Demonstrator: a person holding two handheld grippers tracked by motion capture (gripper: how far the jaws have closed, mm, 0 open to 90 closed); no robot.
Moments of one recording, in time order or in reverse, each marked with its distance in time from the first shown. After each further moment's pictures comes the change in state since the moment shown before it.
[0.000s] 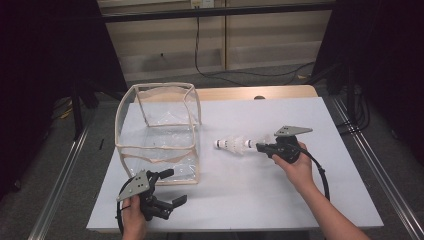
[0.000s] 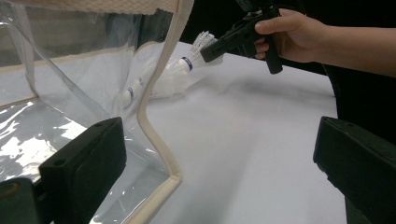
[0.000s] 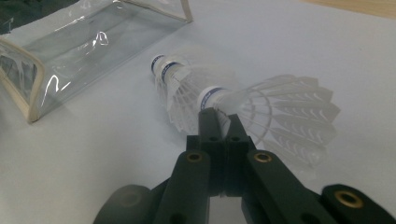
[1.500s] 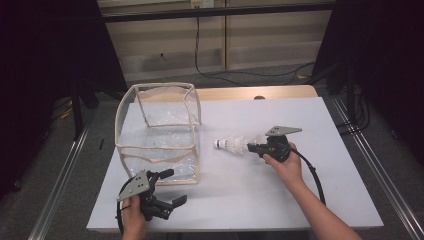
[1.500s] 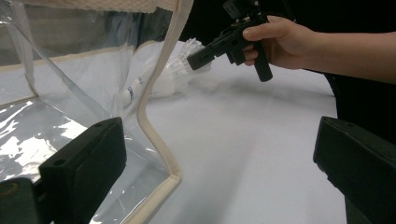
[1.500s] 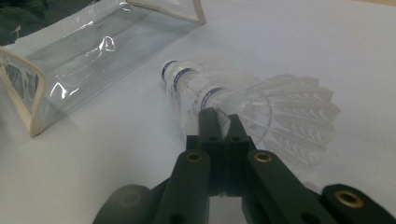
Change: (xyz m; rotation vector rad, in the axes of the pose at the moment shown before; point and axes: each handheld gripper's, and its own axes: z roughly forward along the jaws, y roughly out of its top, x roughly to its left) left arm 0.000 0.000 0.000 0.005 -0.001 0.000; right arm 0.005 -0.001 0.026 -0.014 0.044 0.026
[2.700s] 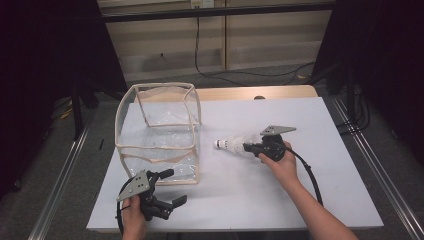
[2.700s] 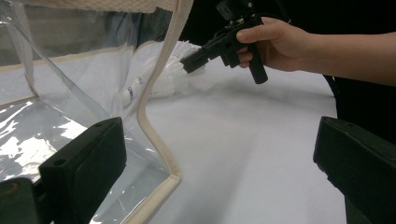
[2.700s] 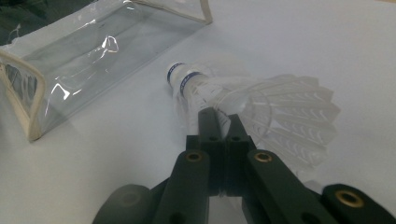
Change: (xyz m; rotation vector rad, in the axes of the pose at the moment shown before) left arm 0.000 0.000 0.000 -0.003 0.000 0.000; right arm 0.004 0.003 0.013 0.009 0.012 -0.008
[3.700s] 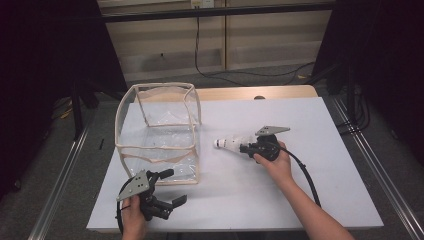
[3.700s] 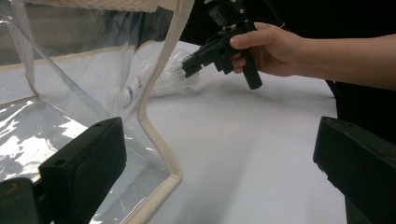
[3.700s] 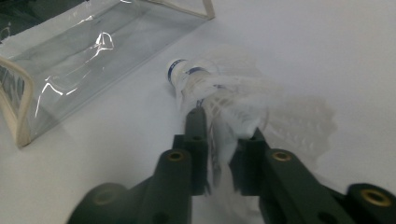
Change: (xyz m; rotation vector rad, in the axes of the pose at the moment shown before) left arm 0.000 0.000 0.000 -0.001 -0.001 -0.004; right arm 0.002 -0.001 0.015 0.012 -0.002 0.006
